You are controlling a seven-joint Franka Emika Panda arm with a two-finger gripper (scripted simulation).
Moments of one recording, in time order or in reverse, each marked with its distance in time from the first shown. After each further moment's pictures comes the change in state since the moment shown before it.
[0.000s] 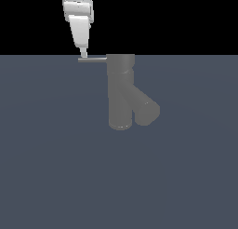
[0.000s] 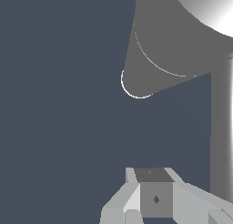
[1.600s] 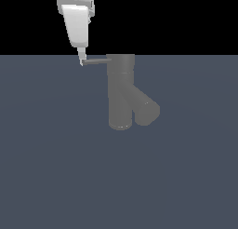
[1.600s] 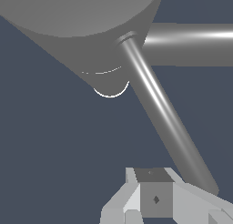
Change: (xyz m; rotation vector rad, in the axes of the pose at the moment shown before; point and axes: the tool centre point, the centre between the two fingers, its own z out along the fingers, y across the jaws) arm -0.002 0.085 0.000 0.007 -0.002 -0.011
